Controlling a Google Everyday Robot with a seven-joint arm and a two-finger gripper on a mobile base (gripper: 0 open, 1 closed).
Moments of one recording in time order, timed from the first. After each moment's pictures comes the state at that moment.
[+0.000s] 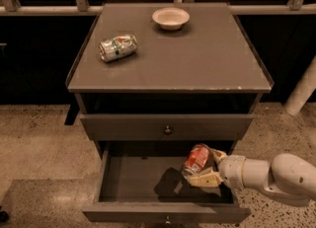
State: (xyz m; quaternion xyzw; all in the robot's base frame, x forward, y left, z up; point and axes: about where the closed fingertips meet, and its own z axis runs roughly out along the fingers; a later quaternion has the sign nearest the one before) arm 0.471 -0.155 0.580 -0.33 0.80 0.30 0.40
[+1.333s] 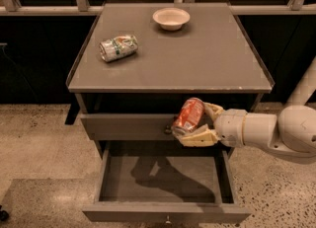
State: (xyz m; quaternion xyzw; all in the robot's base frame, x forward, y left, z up) arm 0.517 -0.117 0.749 -0.40 0.74 0.26 0.48
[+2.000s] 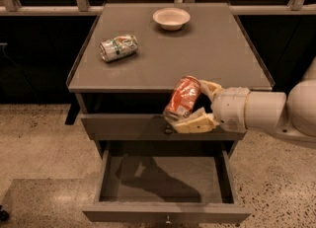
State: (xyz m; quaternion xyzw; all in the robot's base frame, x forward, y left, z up) arm 0.503 -0.091 0.835 -0.45 0.71 0.22 0.50
